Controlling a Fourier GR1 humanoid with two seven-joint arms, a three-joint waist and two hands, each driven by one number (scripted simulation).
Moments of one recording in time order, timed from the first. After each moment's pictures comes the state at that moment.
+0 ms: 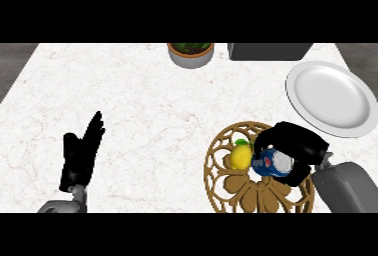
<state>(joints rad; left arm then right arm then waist) -0.03 0.13 -0.05 -1.47 -0.05 0.19 0.22 -0.29 -0.39 0.24 -1.37 0.93 0.47 -0.51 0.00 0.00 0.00</state>
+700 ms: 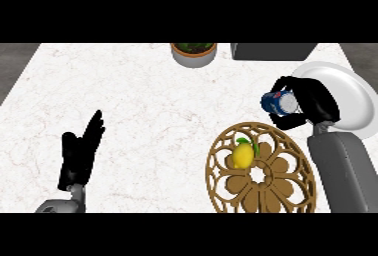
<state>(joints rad) -0.04 0.14 -0.05 -1.47 -0.05 0.17 0.22 -0.49 -0.22 -0.09 -1.19 1.00 0.09 -0.04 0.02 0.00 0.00</state>
